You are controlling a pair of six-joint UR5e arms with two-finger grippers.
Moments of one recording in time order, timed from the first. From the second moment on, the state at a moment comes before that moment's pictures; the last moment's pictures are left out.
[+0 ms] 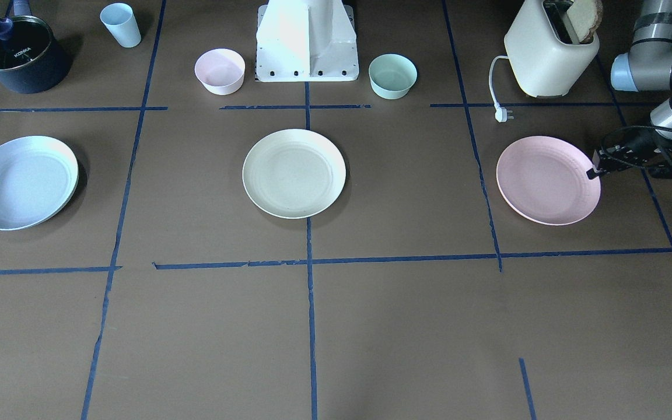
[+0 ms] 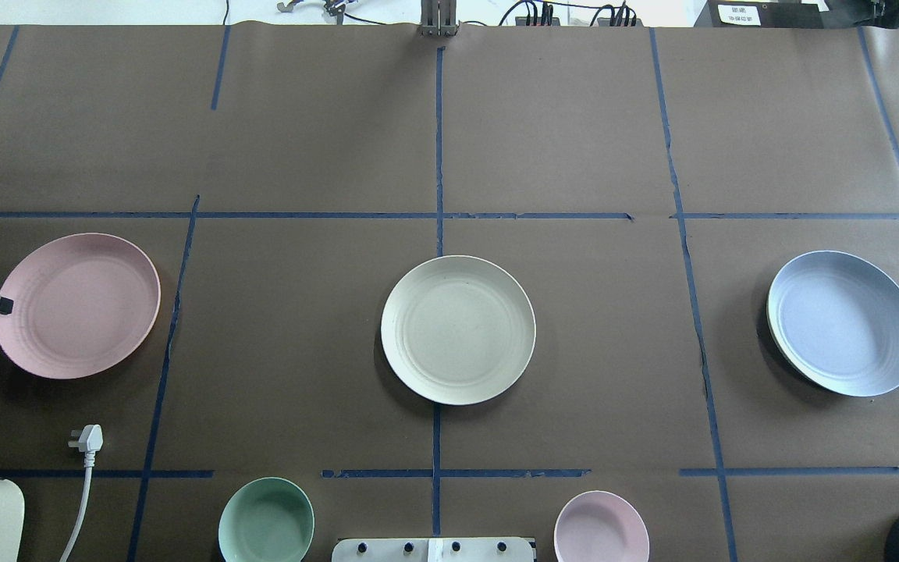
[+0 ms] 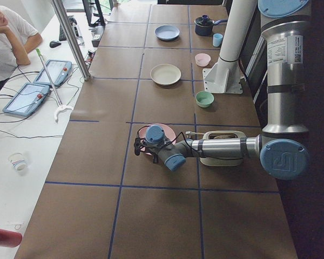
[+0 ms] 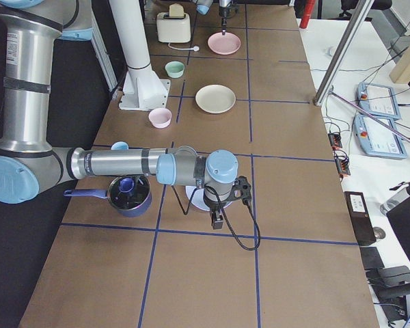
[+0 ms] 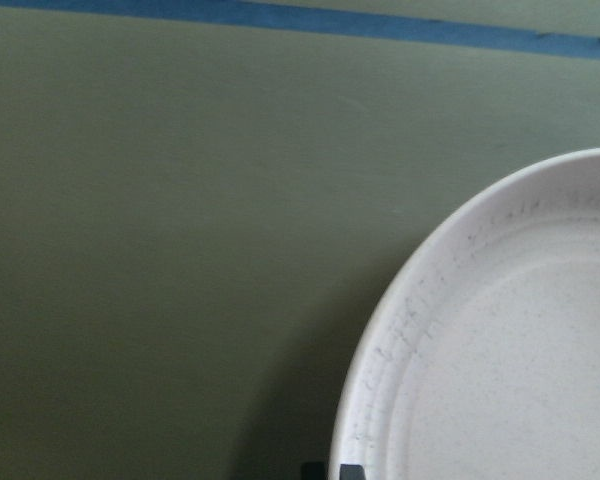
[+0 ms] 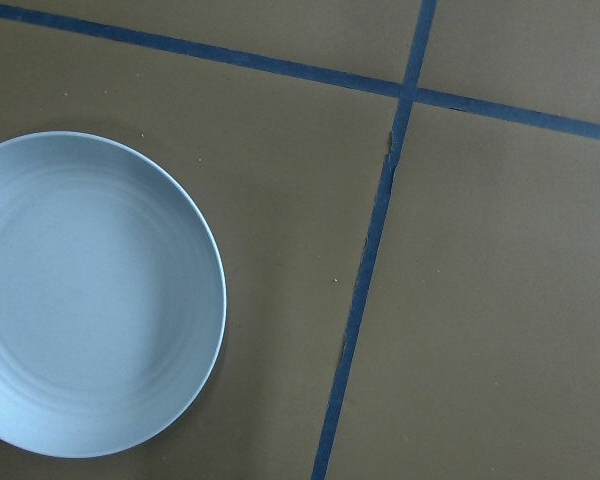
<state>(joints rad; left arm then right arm) -1.05 -1.49 -1.52 -2.46 -2.40 -0.98 1.54 -1.72 1.79 -1.68 2.38 -0.21</state>
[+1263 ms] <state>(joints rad) -0.56 -2.05 -1.69 -2.14 -2.07 -1.43 1.54 -1.72 1.79 -1.68 2.39 -0.21</state>
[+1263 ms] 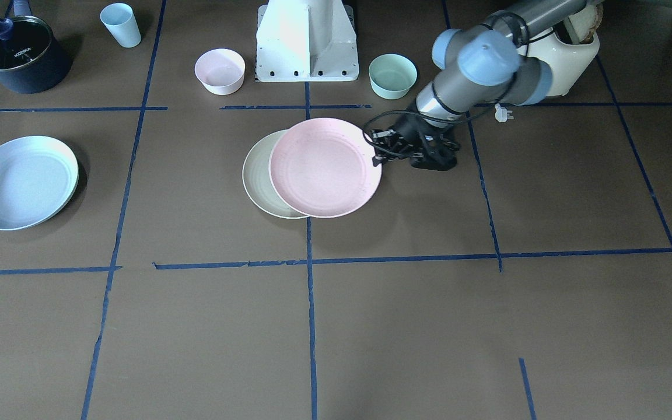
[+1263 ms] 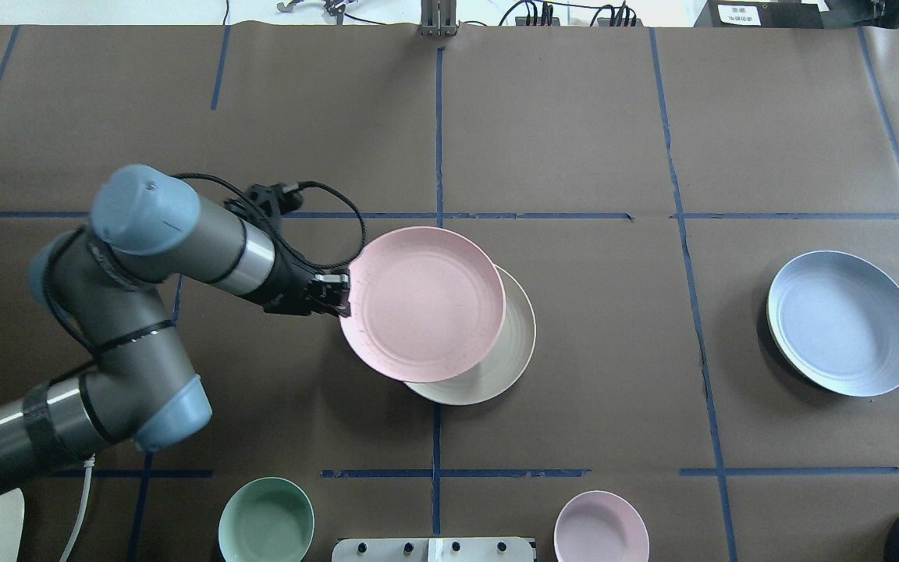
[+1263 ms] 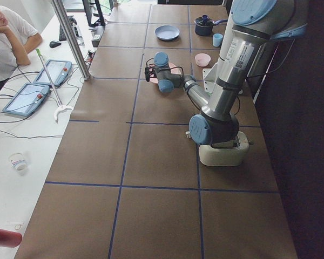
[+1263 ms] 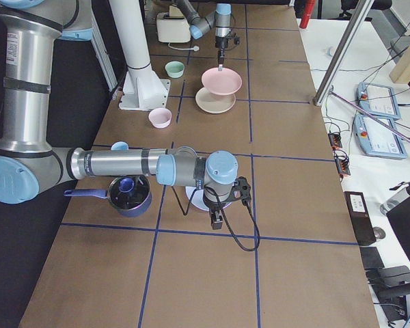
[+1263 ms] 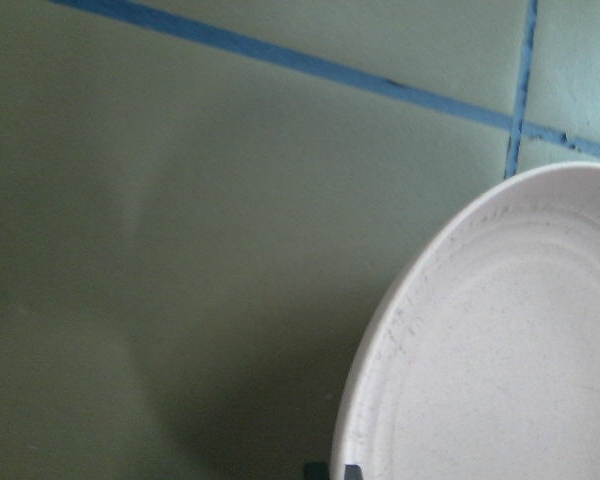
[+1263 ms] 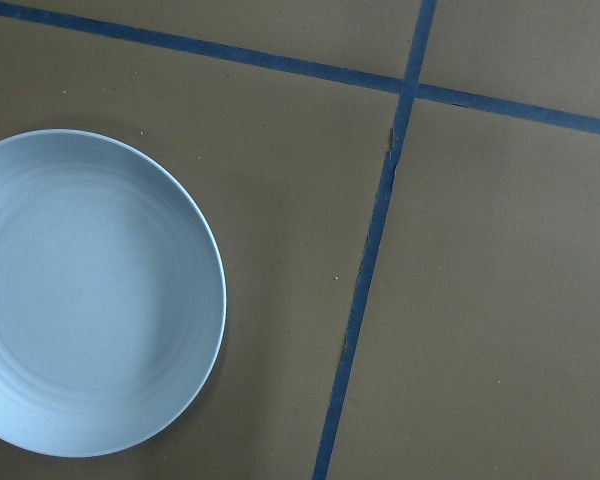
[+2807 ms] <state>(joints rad) -0.56 -2.08 -1.62 -2.10 -2.06 -1.31 1.53 -1.71 1.79 -1.68 2.39 -0.21</state>
